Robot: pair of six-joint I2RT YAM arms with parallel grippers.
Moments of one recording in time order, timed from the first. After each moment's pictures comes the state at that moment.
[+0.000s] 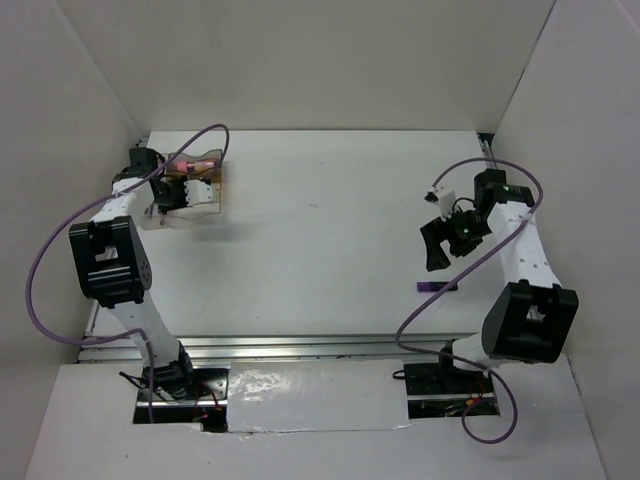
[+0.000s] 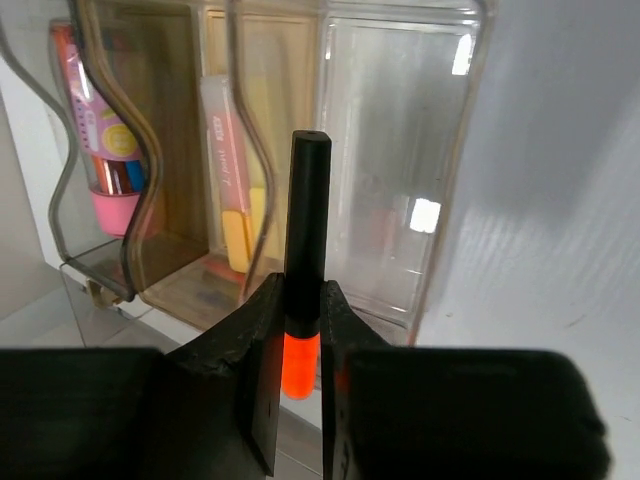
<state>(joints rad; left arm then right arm) 0.24 1.87 1.42 -0.61 0.43 1.59 -0.18 1.43 1.24 -1.21 -0.46 -0.73</state>
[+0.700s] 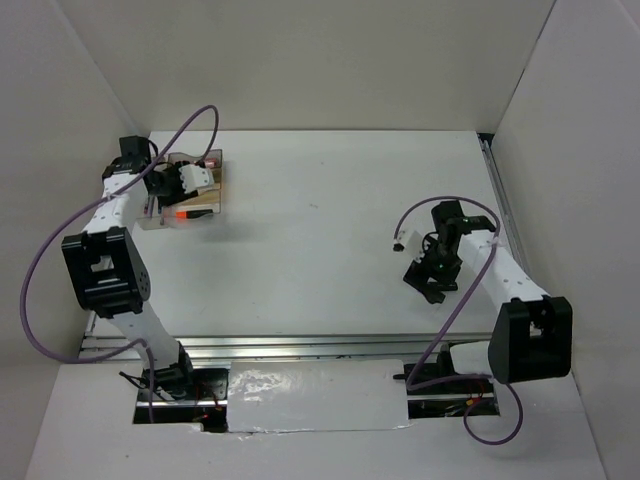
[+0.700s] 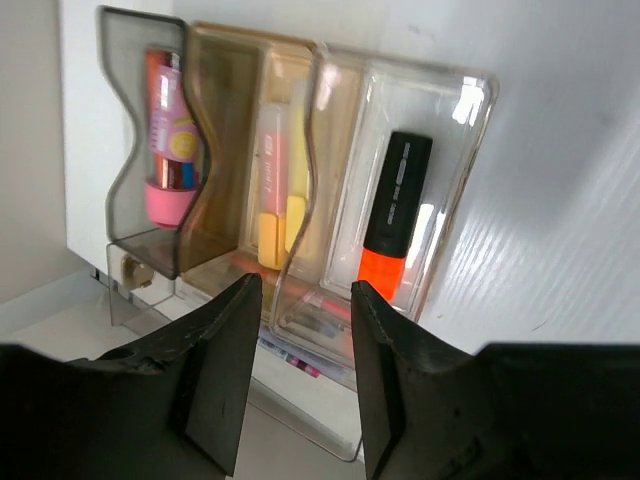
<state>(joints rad) 0.23 1.81 1.48 -0.67 0.49 1.47 0.08 1.31 0.92 -1.05 -0.14 -0.90</state>
